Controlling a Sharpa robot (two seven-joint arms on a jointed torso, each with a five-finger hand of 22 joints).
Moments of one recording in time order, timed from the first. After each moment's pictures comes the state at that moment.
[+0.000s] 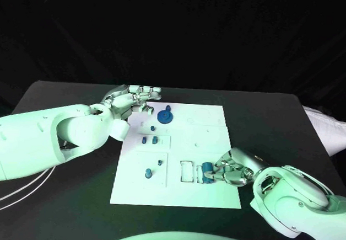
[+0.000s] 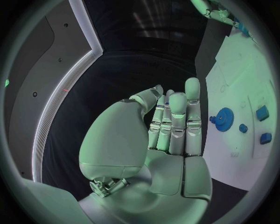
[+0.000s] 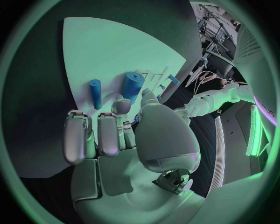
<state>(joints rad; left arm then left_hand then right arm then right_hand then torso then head) 1.18 -0.88 -0.04 1.57 0.09 -0.21 0.30 1.37 -0.14 0.47 -0.03 0.10 1.05 0.16 0.11 0.07 1.16 0.09 0.19 0.10 1.26 0.01 1.06 0.64 0.17 1.22 0.11 0.49 1.06 0.72 -1.06 0.21 1.98 -1.49 -0.32 -0.59 1.22 -0.05 -0.14 0.29 0.28 1.06 0.10 0.18 0.10 1.30 0.02 0.93 0.91 1.47 -0.05 1.34 1.21 0.08 1.41 0.06 1.41 1.28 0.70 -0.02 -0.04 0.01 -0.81</state>
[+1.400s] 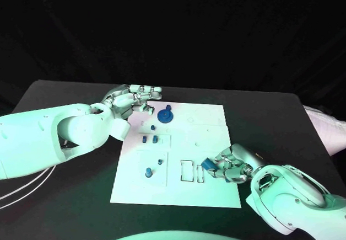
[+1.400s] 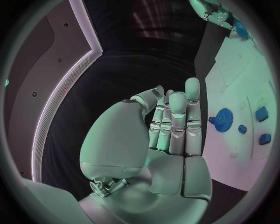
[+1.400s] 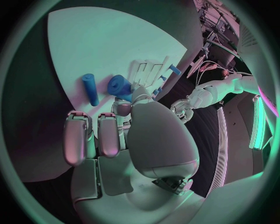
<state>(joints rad) 1.18 -0.89 -0.04 1.57 0.09 -0.20 0.30 1.38 -0.13 0.47 -0.03 0.10 1.05 0.16 0.11 0.07 1.15 0.09 0.20 0.10 1.26 0.01 1.06 0.63 0.17 1.22 0.11 0.49 1.06 0.72 -1.03 0.22 1.96 -1.43 -0.42 -0.60 1.44 -0.03 -0.02 0.27 0.43 1.07 0.09 0.22 0.02 1.30 0.00 0.94 1.00 1.47 -0.06 1.35 1.22 0.08 1.41 0.05 1.42 1.29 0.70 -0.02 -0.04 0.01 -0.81</state>
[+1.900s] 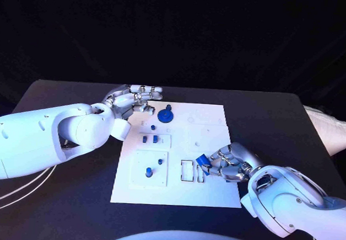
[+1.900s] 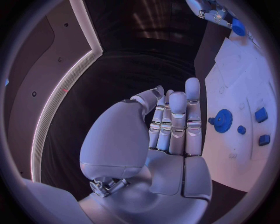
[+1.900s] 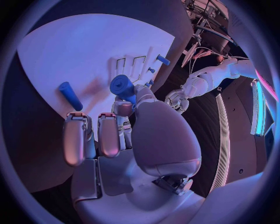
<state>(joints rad) 1.18 -0.88 -0.04 1.57 0.09 -0.20 0.29 1.38 -0.13 0.47 -0.03 0.10 1.05 0.16 0.11 0.07 1.15 0.09 0.20 0.10 1.26 0.01 1.06 0.63 0.17 1.22 0.11 0.49 1.06 0.72 -1.02 0.22 2.01 -1.34 -0.50 -0.60 1.37 -0.05 -0.01 0.29 0.54 1.07 0.09 0.22 0.02 1.31 0.00 0.93 1.00 1.46 -0.06 1.35 1.23 0.07 1.42 0.05 1.42 1.30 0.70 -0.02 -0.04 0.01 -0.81</state>
